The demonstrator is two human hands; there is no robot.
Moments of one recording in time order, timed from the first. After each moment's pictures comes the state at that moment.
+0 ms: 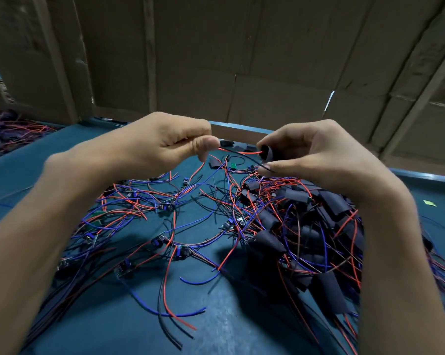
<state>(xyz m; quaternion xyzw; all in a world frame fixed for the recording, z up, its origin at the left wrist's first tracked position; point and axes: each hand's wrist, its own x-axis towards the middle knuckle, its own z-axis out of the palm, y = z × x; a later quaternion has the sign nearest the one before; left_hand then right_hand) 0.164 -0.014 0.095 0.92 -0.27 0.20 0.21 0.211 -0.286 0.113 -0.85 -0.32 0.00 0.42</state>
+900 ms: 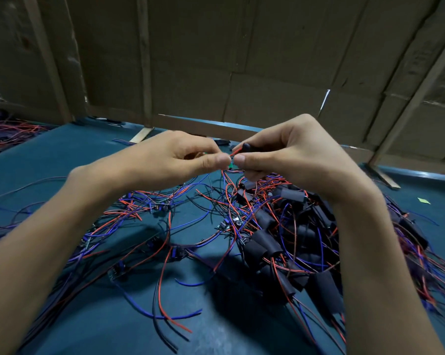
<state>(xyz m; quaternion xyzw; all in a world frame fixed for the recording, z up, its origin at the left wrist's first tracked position) 0.172 -0.033 0.078 0.93 -0.22 0.11 0.27 0.207 -0.262 0.110 -0.83 -0.33 0.02 0.45</state>
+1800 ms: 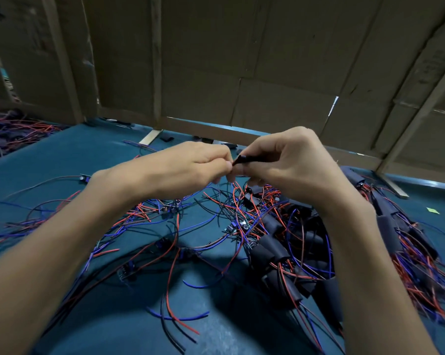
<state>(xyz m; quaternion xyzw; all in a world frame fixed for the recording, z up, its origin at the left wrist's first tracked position) 0.167 -0.042 0.080 0.94 -0.18 0.07 0.28 0.221 -0.249 0.090 -0.81 -0.42 -0.08 0.39</state>
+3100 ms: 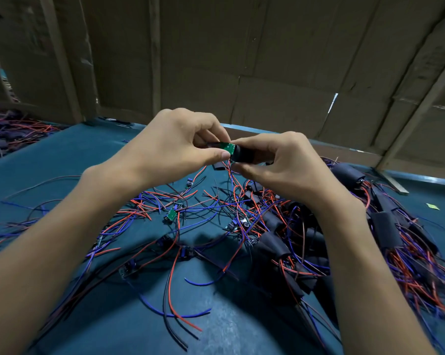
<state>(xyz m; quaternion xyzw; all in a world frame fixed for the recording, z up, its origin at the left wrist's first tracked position) 0.164 -0.033 0.086 0.89 -0.16 0.25 0.35 0.226 -0.242 0.081 -0.82 -0.44 -0.14 0.34</state>
